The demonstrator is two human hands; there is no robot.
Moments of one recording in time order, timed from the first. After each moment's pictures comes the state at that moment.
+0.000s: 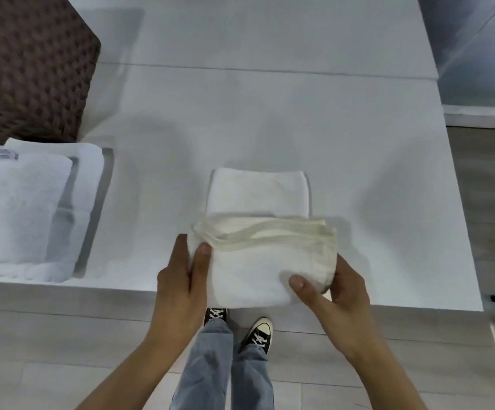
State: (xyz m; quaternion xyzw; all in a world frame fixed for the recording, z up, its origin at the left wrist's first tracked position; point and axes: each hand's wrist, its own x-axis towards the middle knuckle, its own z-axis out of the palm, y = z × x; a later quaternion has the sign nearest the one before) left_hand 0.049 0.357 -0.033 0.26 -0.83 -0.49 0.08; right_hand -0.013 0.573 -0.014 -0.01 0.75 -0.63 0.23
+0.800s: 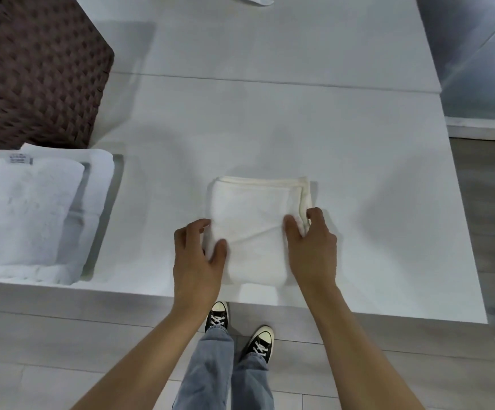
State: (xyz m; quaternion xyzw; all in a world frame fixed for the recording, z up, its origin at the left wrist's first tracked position) left_hand 0.017 0.350 -0.080 0.33 -0.84 -0.43 0.06; right_hand -0.081 0.516 -0.086 0.07 0.89 -0.44 0.12
